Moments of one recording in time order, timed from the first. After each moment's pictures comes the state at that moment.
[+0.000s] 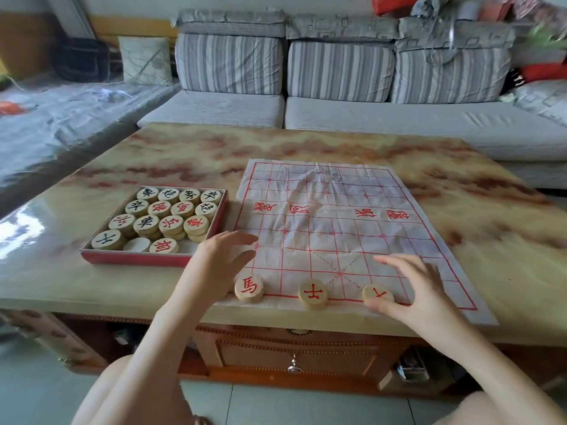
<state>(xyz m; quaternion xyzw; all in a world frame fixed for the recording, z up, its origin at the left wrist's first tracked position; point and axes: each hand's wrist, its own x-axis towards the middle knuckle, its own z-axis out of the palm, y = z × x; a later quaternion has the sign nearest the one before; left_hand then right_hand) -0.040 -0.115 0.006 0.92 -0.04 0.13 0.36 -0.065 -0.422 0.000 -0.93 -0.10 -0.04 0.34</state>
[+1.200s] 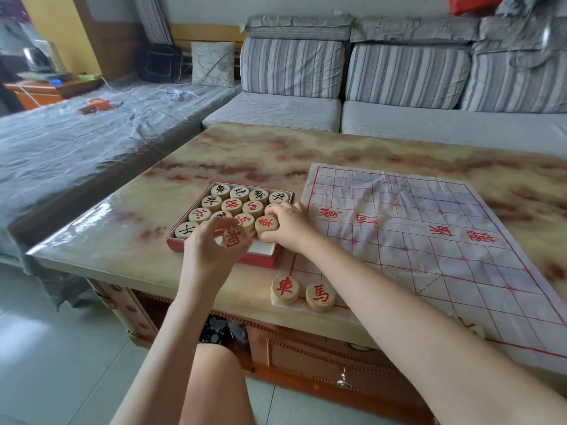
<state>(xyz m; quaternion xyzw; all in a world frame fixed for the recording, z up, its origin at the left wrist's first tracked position) -0.057 -0.018 0.008 0.85 0.15 0.29 0.42 0.071 -0.131 0.000 -0.93 -0.27 0.03 0.25</state>
